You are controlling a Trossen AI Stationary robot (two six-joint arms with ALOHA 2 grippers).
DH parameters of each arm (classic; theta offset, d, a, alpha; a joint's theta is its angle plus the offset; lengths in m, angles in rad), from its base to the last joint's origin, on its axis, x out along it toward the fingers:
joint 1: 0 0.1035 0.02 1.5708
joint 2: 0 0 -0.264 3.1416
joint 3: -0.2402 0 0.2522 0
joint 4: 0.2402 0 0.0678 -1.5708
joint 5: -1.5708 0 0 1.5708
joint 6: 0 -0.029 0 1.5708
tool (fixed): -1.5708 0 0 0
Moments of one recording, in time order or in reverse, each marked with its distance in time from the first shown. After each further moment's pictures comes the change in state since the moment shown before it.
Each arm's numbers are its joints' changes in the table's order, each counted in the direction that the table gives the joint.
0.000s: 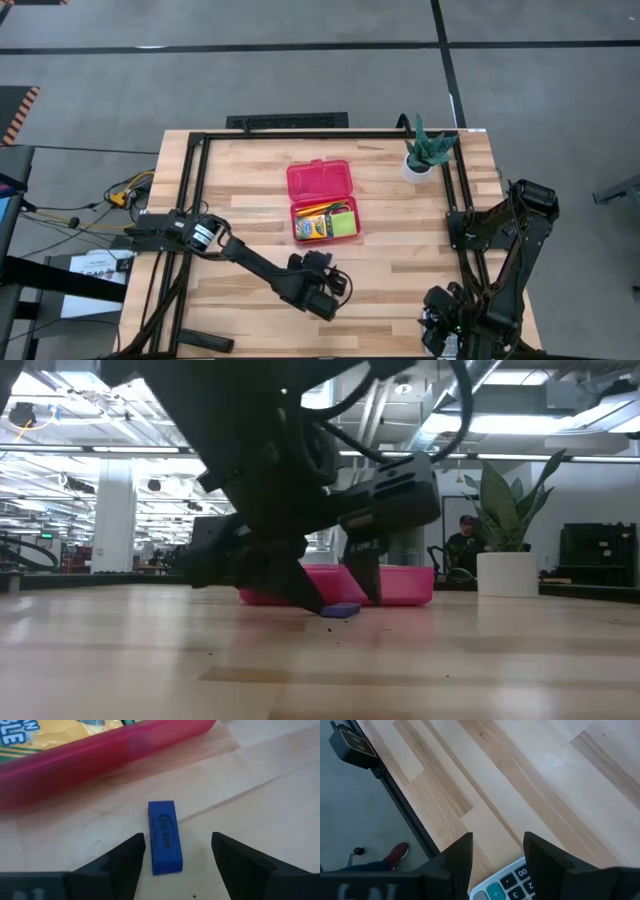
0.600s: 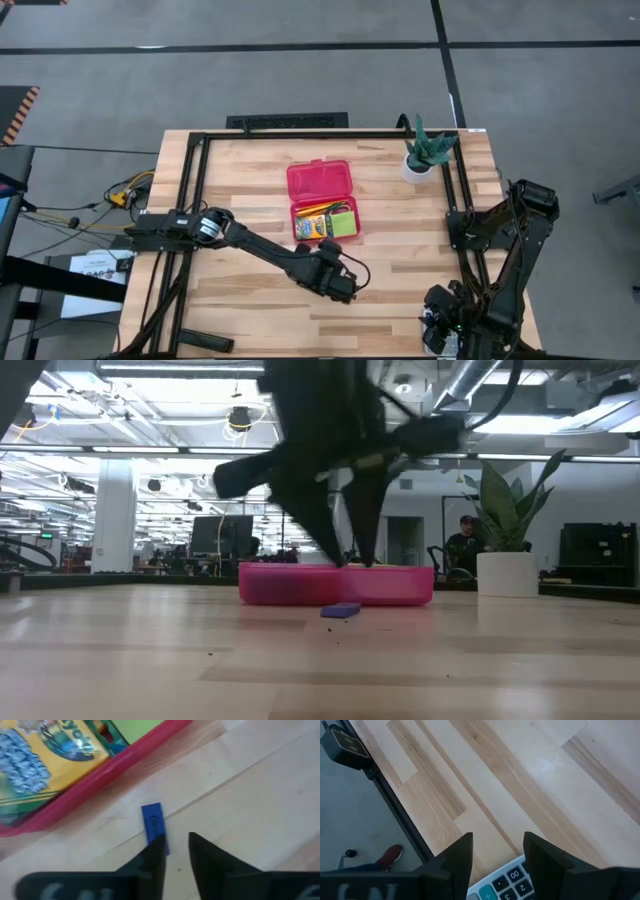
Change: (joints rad) left arm 0.082 -0.003 -0.328 0.384 0.300 -0.186; right arm 0.000 0.000 0.000 0.028 0.009 0.001
